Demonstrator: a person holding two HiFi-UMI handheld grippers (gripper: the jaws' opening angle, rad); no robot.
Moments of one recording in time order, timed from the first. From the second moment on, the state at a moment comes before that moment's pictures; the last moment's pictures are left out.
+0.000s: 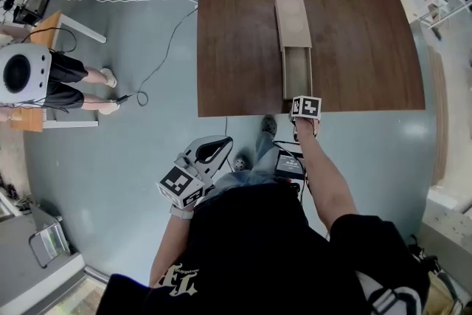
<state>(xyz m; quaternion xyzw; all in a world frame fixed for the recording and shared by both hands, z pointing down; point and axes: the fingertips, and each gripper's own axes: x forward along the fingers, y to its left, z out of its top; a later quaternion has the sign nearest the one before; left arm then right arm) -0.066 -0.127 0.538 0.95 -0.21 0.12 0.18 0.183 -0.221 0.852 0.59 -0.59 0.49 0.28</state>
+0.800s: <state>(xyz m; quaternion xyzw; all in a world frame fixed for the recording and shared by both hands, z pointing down) -0.102 -0.065 0.536 0.96 -0.20 0.08 0.16 0.235 -0.160 0.751 0.67 -0.60 0.37 0.22</state>
